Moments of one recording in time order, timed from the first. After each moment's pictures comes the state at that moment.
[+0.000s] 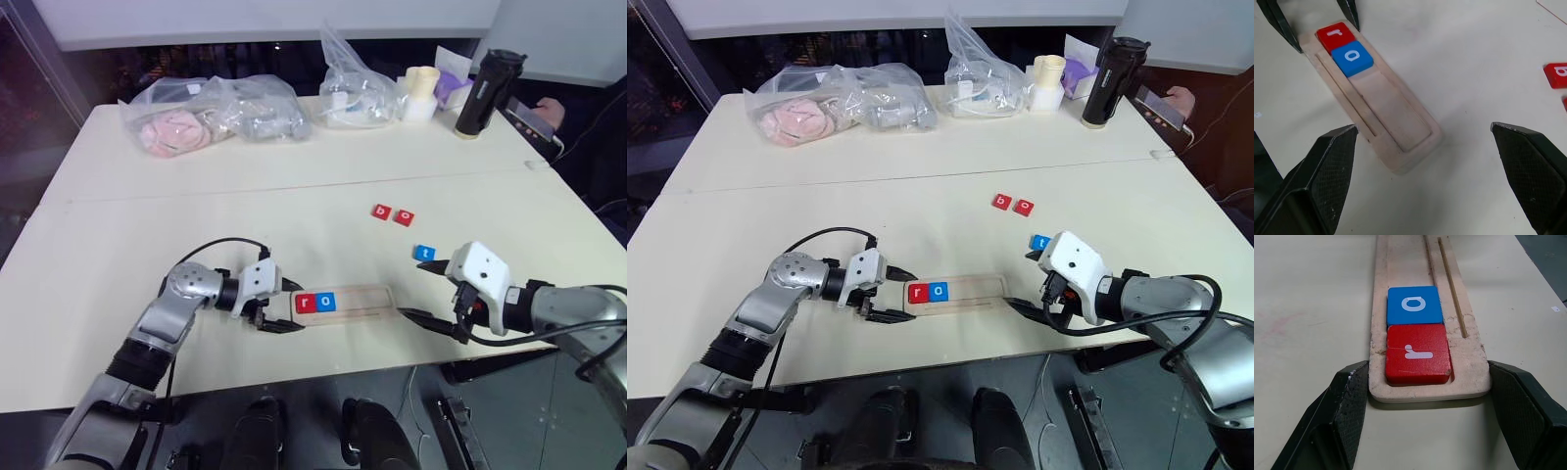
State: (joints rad) left arm -0.43 0.53 -0.28 0.15 -0.11 0.11 -1.26; right arm -0.04 -0.93 -0.15 -0.63 0.46 0.73 0.80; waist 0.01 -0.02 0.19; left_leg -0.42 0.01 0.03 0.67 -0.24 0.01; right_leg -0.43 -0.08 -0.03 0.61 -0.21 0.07
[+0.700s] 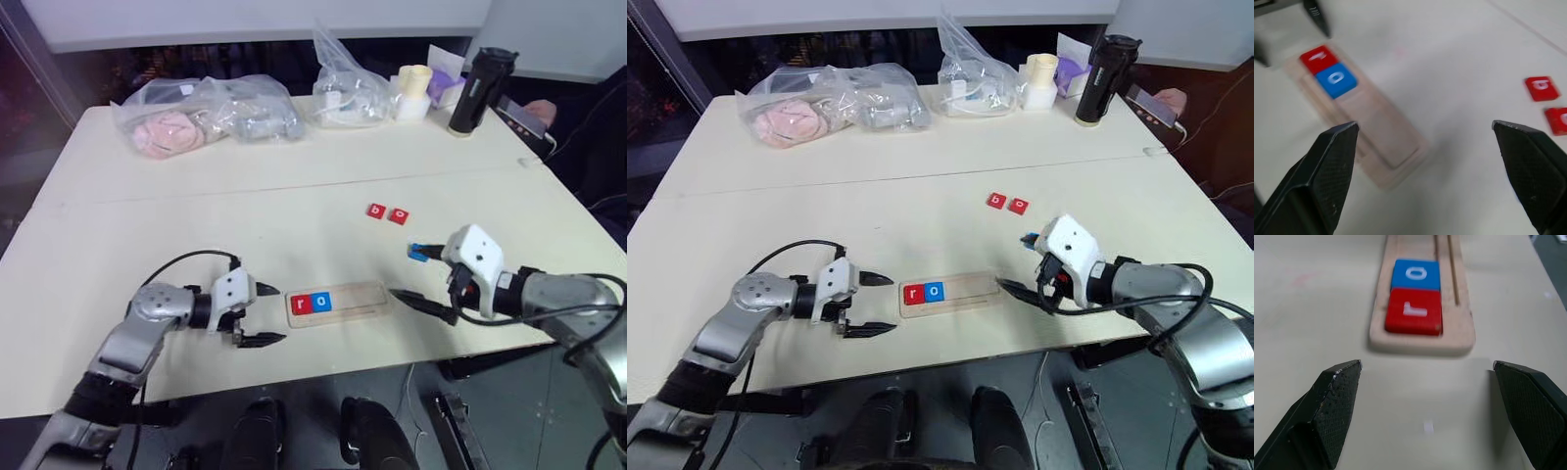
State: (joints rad) left arm -0.21 0.68 -0.15 -0.08 -0.21 0.22 -1.16; right arm -0.21 -0.82 -0.10 -0.54 0.45 0.76 0.72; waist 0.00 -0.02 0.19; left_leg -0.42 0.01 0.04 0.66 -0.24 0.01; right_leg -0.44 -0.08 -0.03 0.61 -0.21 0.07
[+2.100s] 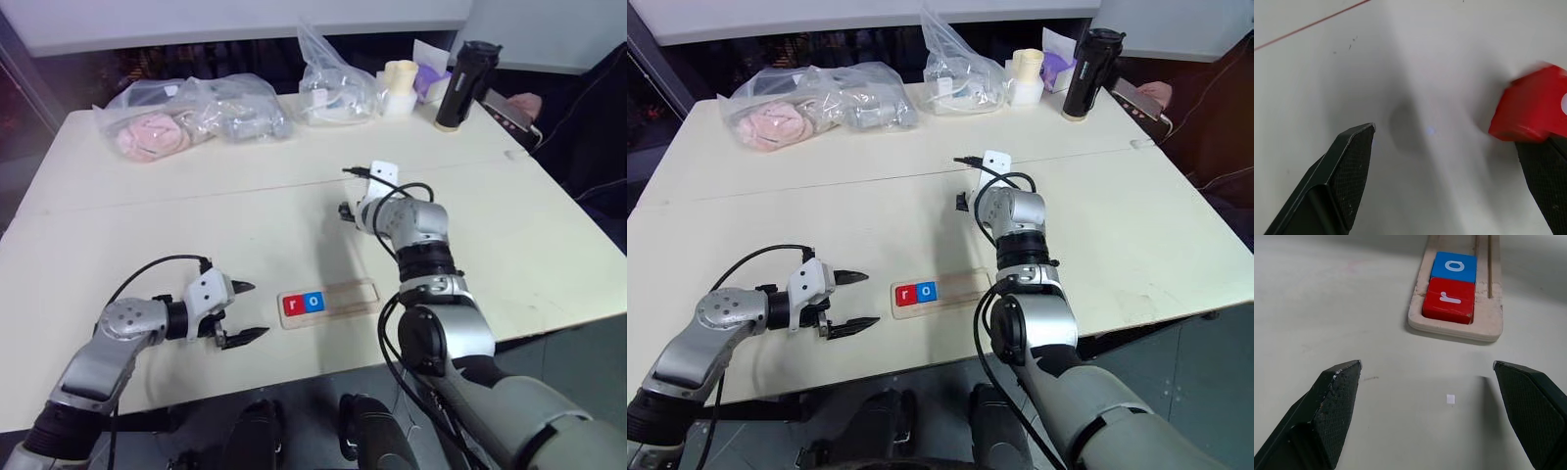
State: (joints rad) left arm -0.08 0.71 -0.06 -0.22 -0.25 0.28 -1.00; right arm -1.11 0.02 -0.37 0.70 0.21 0.92 -0.34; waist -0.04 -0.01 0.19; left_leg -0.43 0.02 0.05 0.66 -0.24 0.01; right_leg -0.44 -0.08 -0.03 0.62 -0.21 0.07
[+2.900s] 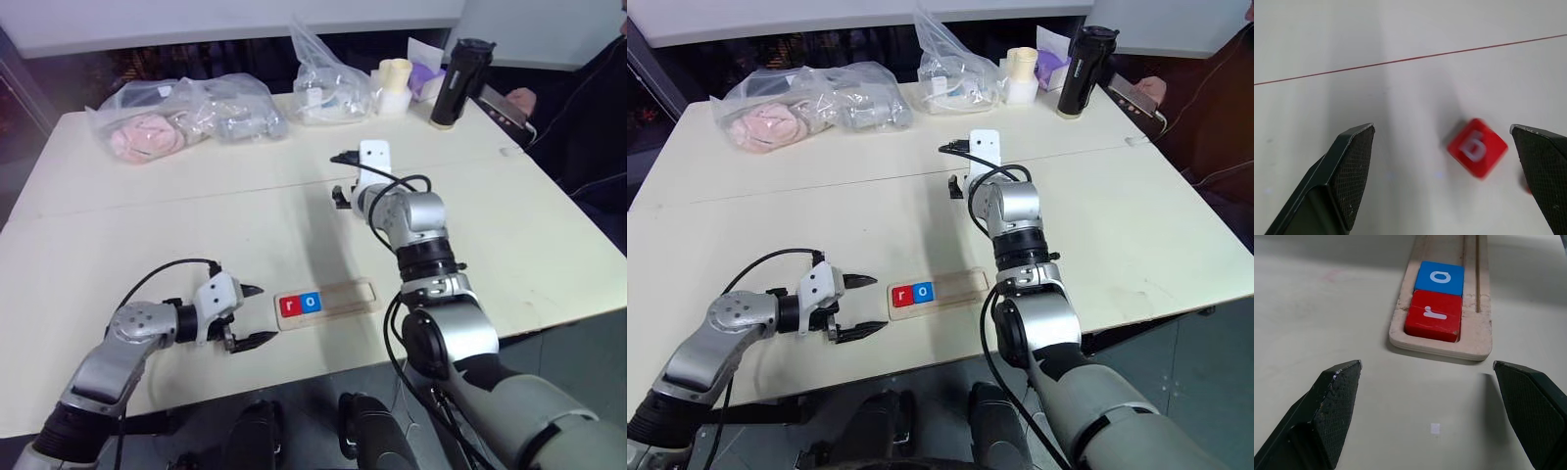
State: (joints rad) left arm -0.09 0.69 -0.10 -0.24 -0.25 0.30 -0.99; right arm -1.08 0.00 -0.16 0.54 0.15 0.94 -0.18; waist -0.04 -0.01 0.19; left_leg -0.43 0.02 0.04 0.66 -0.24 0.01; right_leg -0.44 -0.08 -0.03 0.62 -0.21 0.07
